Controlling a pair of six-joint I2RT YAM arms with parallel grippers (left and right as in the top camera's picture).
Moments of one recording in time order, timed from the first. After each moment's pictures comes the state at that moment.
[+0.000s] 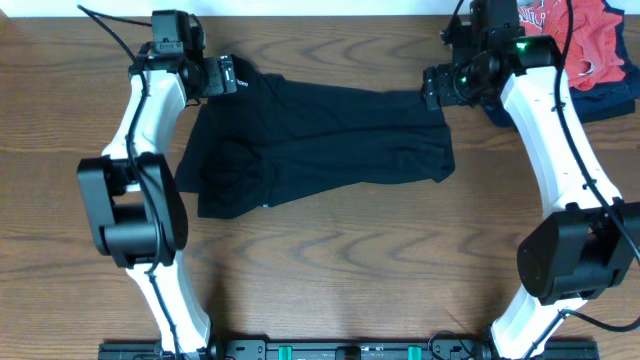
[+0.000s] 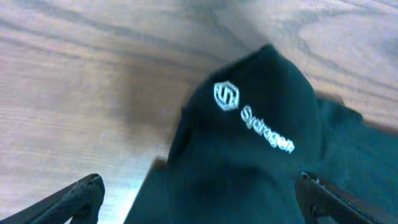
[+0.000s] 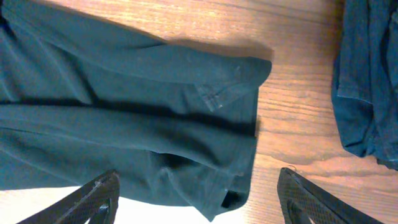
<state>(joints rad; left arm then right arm) 0.06 2.14 1.71 -0.57 0.09 -0.12 0.14 1.92 1.80 -1.03 -0.12 0.02</state>
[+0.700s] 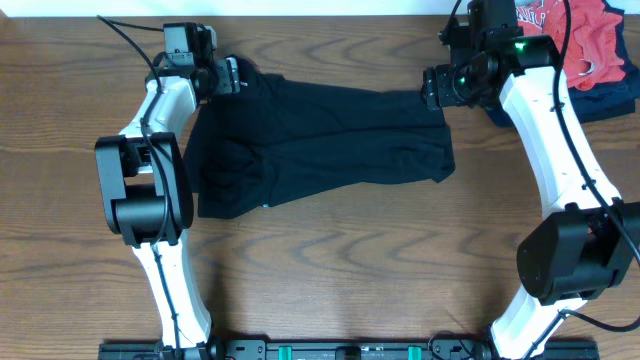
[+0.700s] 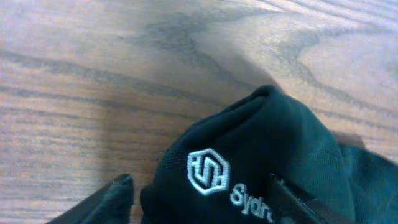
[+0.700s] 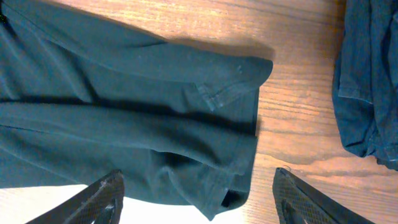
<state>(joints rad) 0.06 2.28 1.71 -0.35 0.16 -0.11 0.14 1.92 1.80 -1.03 -0.12 0.02</state>
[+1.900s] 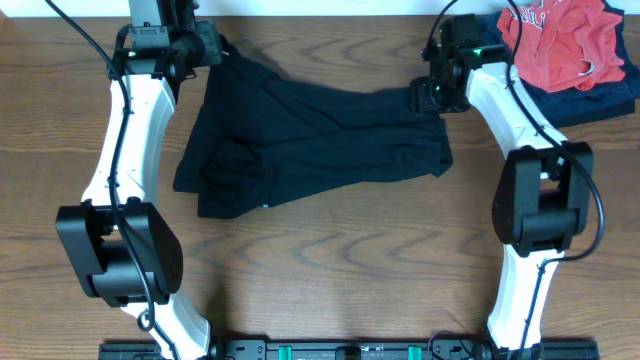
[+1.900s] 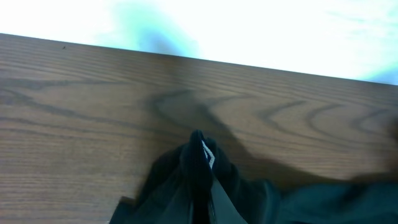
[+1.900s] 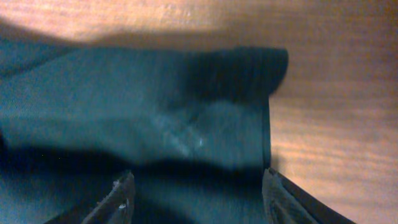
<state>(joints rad) 0.03 1.90 1.71 -0.53 0.19 -0.15 0.14 2.22 1.81 -0.82 -0.12 0.08</state>
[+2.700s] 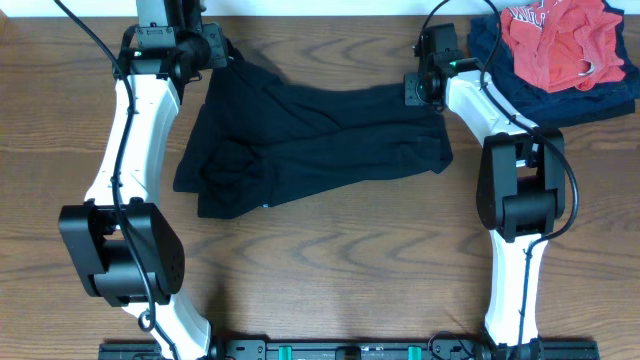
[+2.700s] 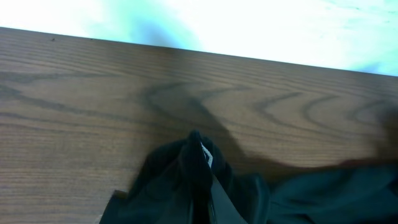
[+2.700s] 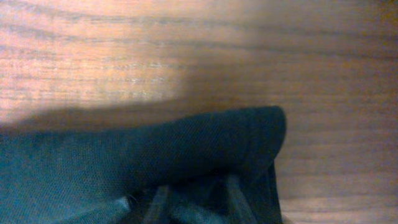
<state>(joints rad) 0.01 1.90 1.71 -0.55 0.19 -0.15 0.17 2.34 1.81 -0.55 0.02 0.18</state>
